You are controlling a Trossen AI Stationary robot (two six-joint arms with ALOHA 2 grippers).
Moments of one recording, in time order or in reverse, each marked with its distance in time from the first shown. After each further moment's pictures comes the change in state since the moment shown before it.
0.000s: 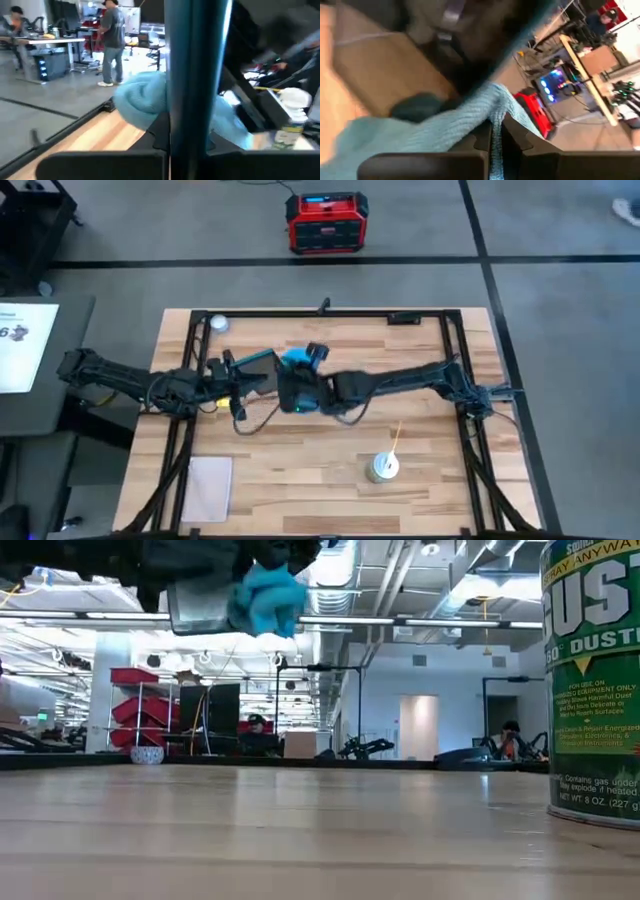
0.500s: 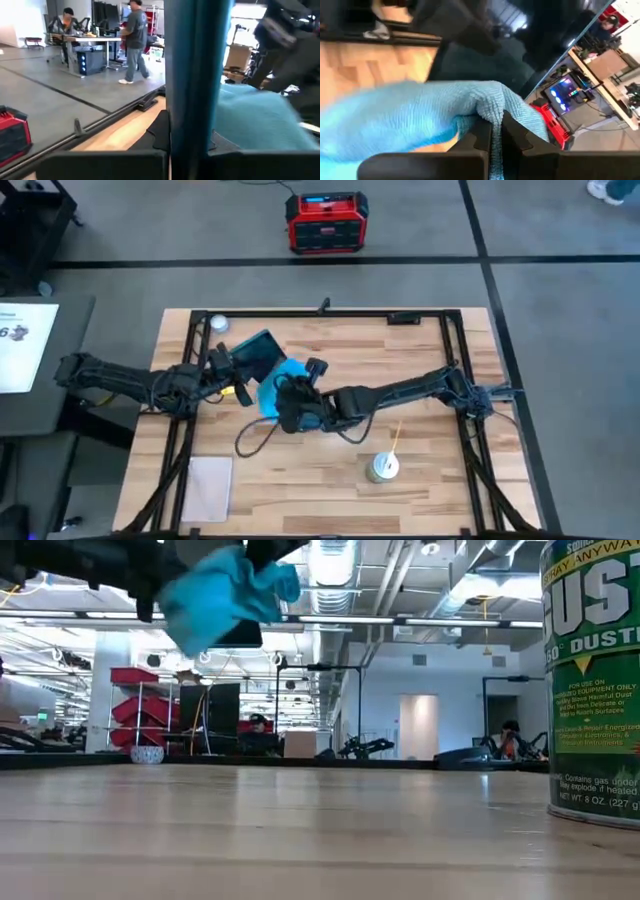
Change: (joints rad) left arm 0.056 0.033 -0.001 0.033 -0.084 -0.041; right arm 0.024 -0.002 -0.013 0.125 0.021 0.012
